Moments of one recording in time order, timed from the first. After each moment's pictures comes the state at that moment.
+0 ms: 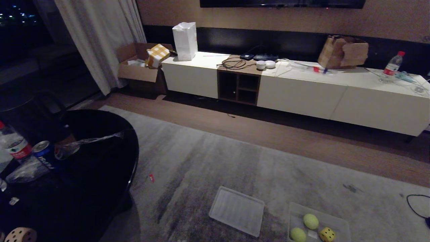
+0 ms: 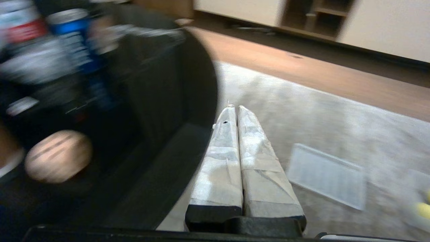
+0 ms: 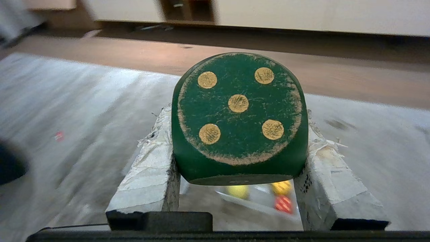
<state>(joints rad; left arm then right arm) 0.00 0.00 0.00 0.00 0.04 -0.03 0.01 0.00 0.00 -0.03 -0.02 0.08</state>
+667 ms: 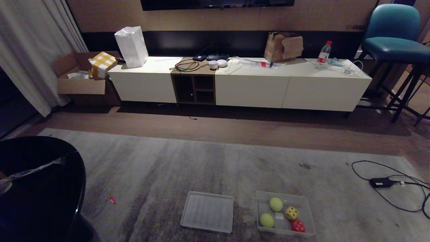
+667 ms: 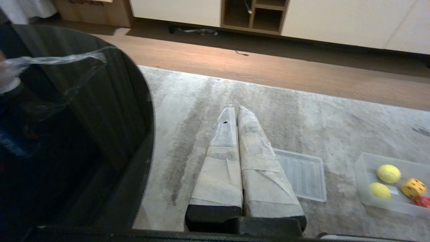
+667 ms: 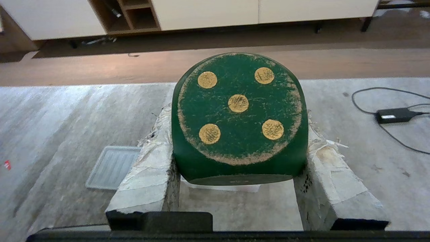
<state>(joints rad) 0.00 0.00 0.00 0.00 0.04 -0.03 0.01 0.00 0.00 -0.03 -0.02 0.08</state>
